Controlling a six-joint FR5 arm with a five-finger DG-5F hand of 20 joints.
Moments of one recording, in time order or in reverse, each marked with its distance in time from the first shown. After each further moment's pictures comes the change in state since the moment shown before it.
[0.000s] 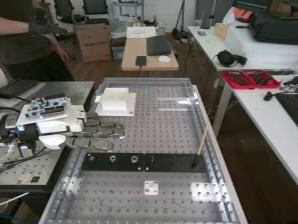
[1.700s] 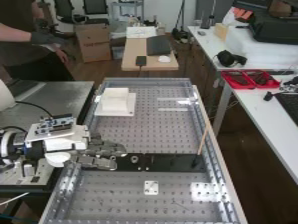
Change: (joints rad) arm -0.030 -0.125 0.048 -0.028 -0.031 -0.239
